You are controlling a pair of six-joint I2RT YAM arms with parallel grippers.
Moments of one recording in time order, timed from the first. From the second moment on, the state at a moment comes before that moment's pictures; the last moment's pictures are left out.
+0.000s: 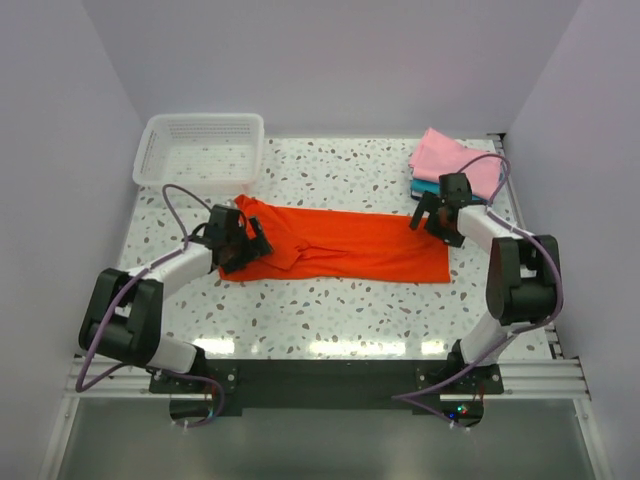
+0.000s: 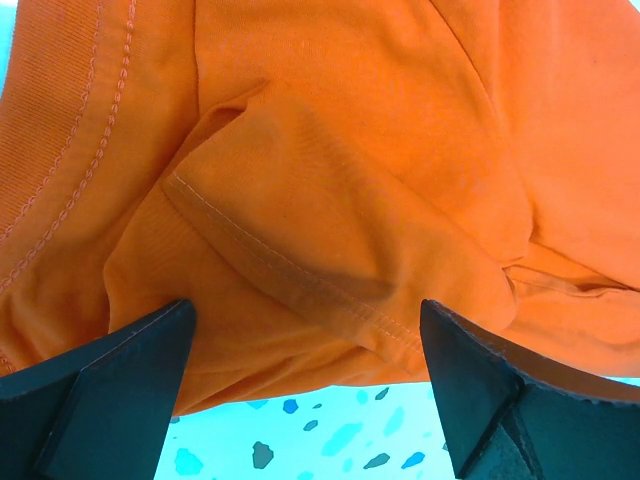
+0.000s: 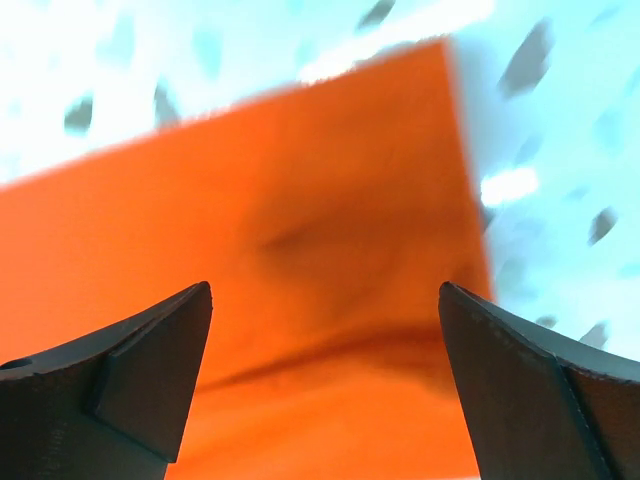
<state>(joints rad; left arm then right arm) -0.27 1.45 0.70 -0.21 0.05 -0.72 0.08 1.65 0.99 -0.38 0.11 0.49</state>
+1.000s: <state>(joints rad) -0.30 1.37 0.71 -0.29 0.01 -0.72 0.16 1.36 0.81 -0.42 -0.10 0.39</state>
